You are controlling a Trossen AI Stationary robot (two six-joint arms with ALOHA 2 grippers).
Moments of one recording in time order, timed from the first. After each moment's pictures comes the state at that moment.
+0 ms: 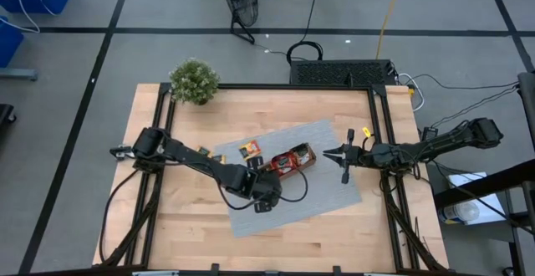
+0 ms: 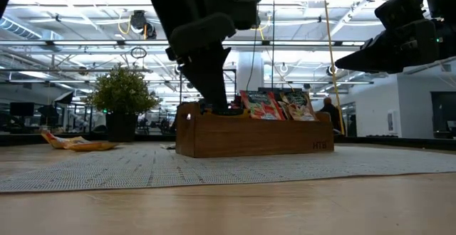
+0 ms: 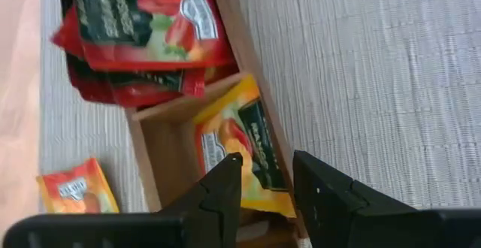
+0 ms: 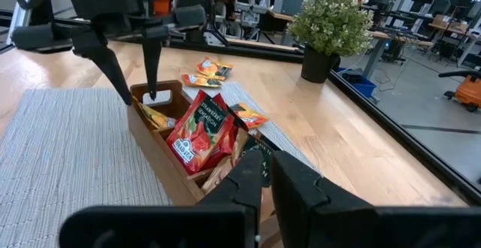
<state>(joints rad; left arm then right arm) -0.29 1.99 1.47 -0.68 -0.38 -0.36 0.20 0.66 0.06 0.45 0.39 -0.09</state>
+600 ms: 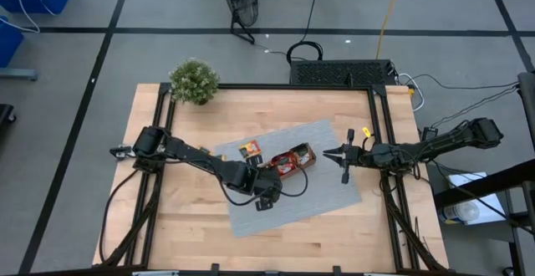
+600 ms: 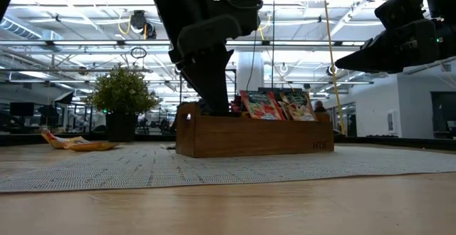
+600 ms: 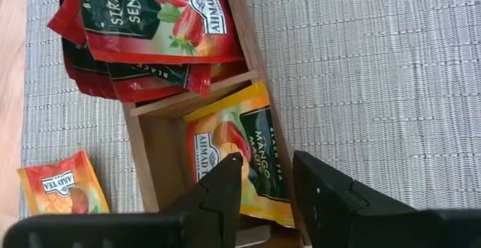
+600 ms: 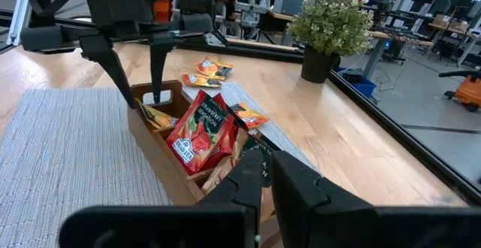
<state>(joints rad) -0.27 1.99 1.47 -0.68 -0.33 -0.41 0.20 0.66 0.06 0.45 0.39 -0.09</state>
